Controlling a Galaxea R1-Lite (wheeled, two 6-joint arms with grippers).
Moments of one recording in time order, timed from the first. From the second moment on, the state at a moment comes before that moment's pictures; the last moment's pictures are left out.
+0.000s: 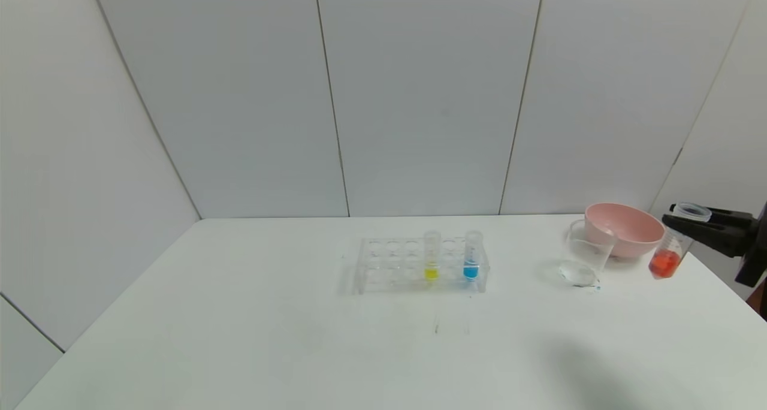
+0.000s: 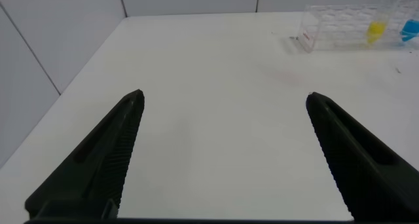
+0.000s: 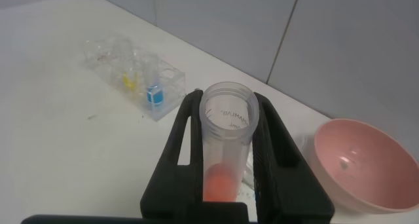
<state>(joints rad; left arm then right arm) 0.00 0.00 0.00 0.00 0.00 0.00 -0.34 1.53 -0.62 -0.80 0.99 -0.19</state>
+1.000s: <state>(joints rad) 0.00 0.00 0.00 0.00 0.00 0.00 -0.31 1.93 -1.35 -0.11 0.73 -0.72</state>
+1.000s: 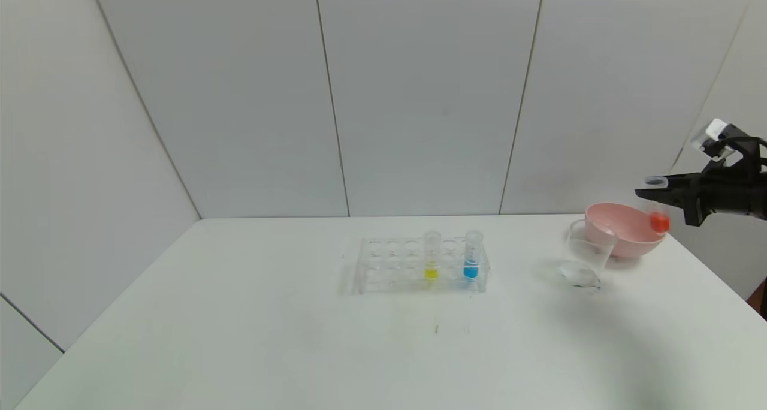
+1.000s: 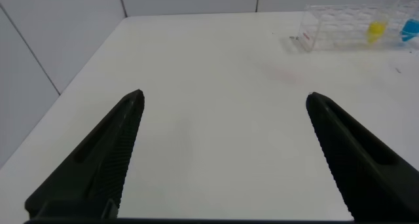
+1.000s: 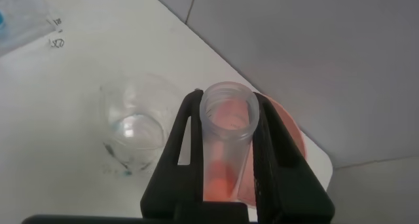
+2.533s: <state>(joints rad) 0.00 0.00 0.00 0.00 0.00 0.00 -0.19 2.09 -1.99 0.84 0.38 -1.39</state>
